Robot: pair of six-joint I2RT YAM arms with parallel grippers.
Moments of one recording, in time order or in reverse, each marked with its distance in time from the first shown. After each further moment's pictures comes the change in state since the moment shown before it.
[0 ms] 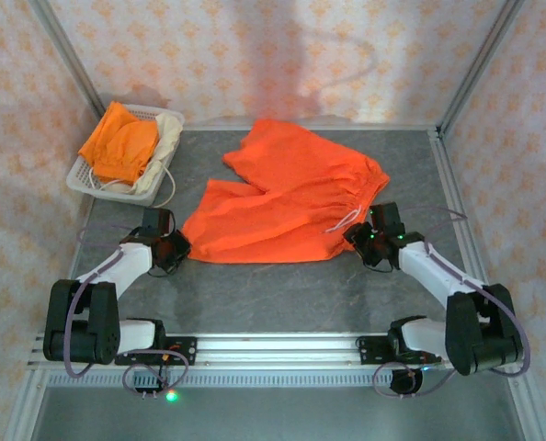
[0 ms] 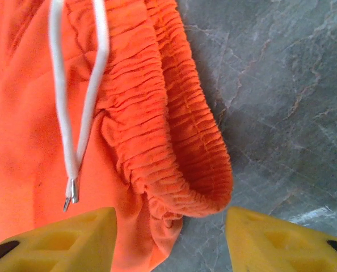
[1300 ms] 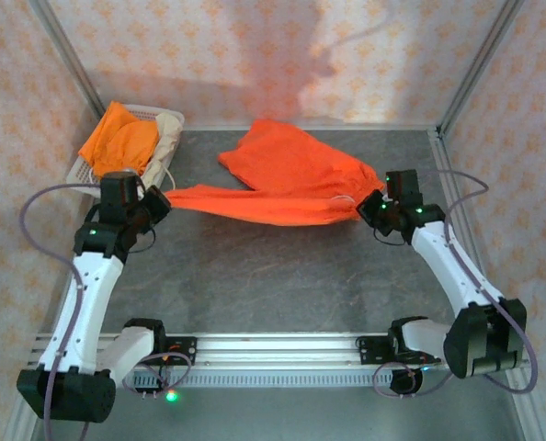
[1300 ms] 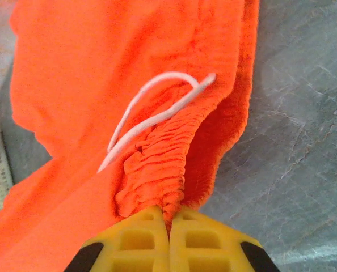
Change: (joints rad) left arm 0.000 -0.336 0.498 -0.393 -0.065 0.129; right arm -0.070 -0.051 0.343 -0.270 -0.031 -0.190
